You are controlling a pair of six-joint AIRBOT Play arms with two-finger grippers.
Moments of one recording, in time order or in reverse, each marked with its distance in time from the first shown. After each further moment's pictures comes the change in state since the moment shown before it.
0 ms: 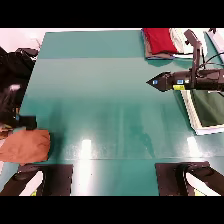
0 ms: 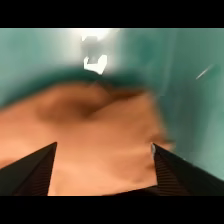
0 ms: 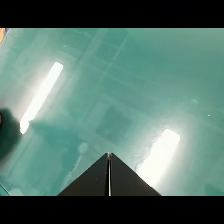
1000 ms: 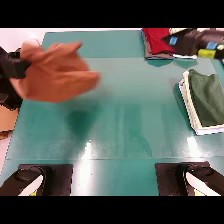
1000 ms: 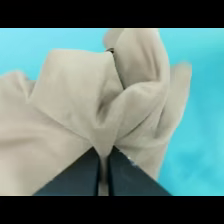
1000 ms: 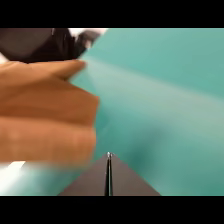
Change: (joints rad) left arm -0.407 -0.012 0.685 -0.245 0.269 -0.053; right arm -0.015 0.000 0.361 -0.021 -0.080 0.000
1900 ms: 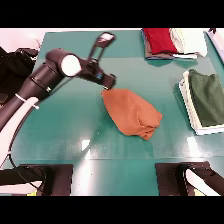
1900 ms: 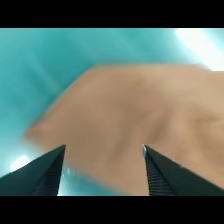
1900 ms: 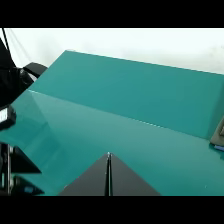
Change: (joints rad) left arm -0.314 -0.607 0.096 -0.045 0.167 0.028; right arm -0.236 0.000 0.183 -0.032 0.140 0.013
